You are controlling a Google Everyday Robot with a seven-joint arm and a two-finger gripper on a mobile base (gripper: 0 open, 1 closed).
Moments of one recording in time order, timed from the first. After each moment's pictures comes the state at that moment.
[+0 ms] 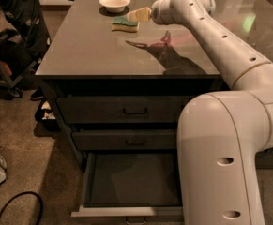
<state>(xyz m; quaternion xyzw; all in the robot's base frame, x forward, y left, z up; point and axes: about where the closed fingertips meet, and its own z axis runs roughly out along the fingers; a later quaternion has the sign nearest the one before) 0.932 -0.080 0.903 -0.15 0.82 0.15 0.54</state>
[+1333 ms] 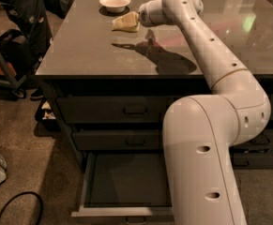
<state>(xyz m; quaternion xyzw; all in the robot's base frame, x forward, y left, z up) 0.928 -0.014 0.887 -0.24 0.81 0.20 0.50</state>
